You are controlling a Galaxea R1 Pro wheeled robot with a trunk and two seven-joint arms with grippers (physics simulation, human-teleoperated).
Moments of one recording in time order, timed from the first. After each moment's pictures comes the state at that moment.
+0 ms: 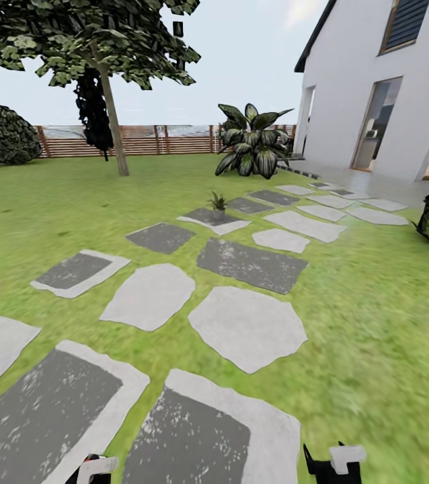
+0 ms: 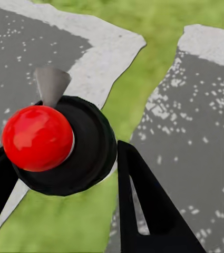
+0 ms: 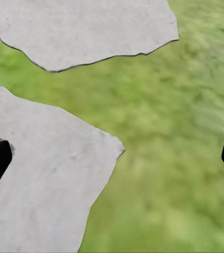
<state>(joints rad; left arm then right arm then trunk) -0.31 0.07 0.06 -0.20 0.02 -0.49 0.07 -0.38 -0.10 0.00 -0.10 0.04 -0.67 0.00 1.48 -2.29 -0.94</state>
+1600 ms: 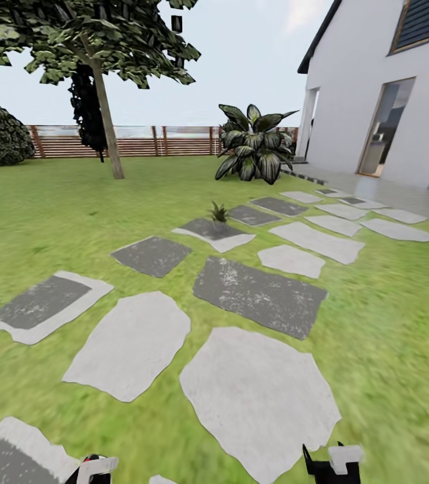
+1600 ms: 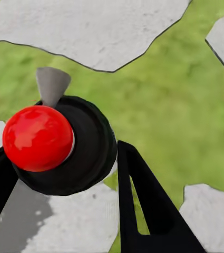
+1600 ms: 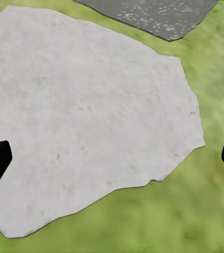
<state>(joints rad) -0.31 0.07 0.06 -0.20 0.02 -0.49 0.07 -0.38 -0.10 0.00 -0.10 0.04 -0.67 0.00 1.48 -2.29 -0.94</state>
